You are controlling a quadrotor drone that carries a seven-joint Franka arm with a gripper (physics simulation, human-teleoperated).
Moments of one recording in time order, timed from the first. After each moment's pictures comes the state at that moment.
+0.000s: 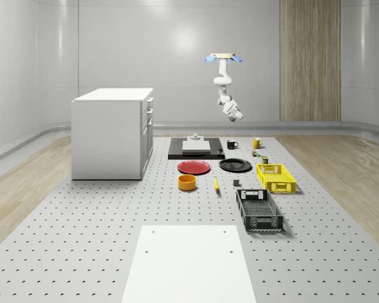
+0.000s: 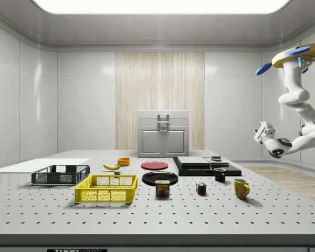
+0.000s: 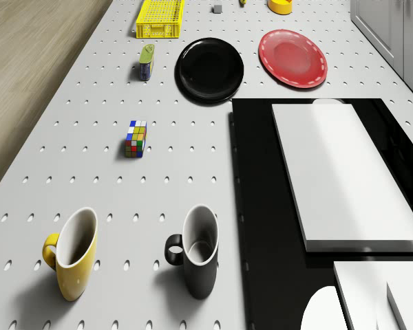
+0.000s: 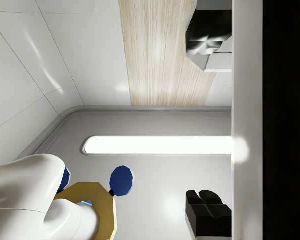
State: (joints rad) arm 0.11 -0.72 -0.44 -2.21 0.70 1.36 0.67
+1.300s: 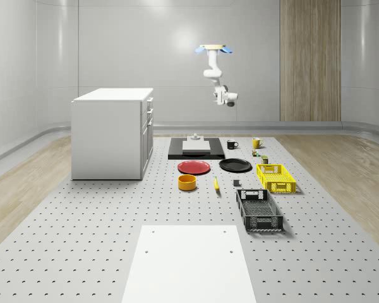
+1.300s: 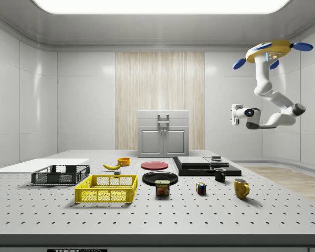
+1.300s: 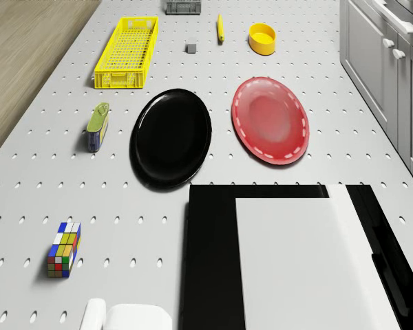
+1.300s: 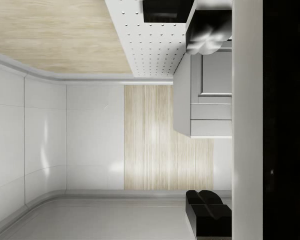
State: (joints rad) arm 0.37 -0.85 -0.75 -2.42 1.01 1.47 0.64
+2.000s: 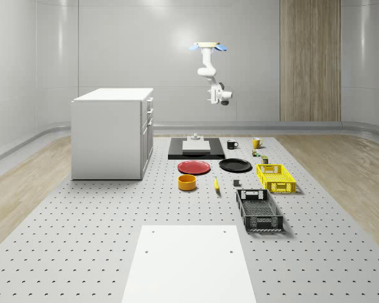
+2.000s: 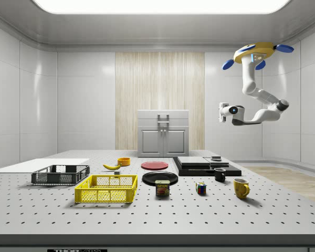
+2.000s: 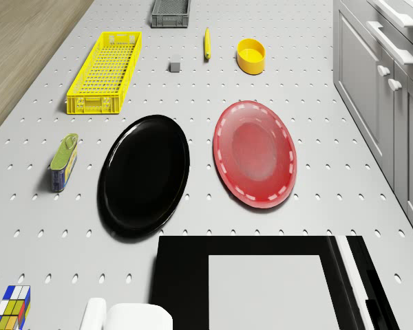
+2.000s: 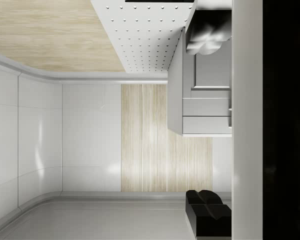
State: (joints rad) arm 0.45 -0.91 -0.79 -2.43 0.96 1.54 0.68
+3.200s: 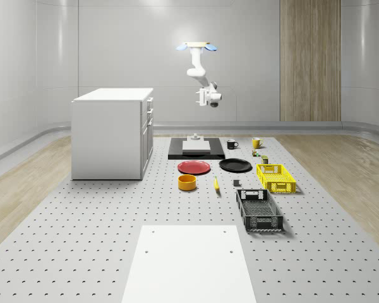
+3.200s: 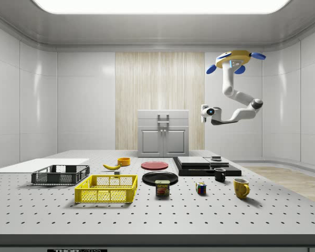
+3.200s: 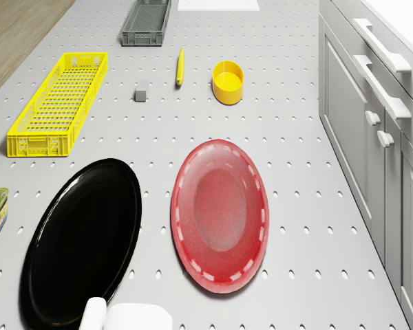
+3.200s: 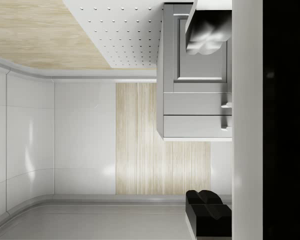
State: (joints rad) arm 0.56 -1.01 -0.84 -2.45 0.89 1.63 0.74
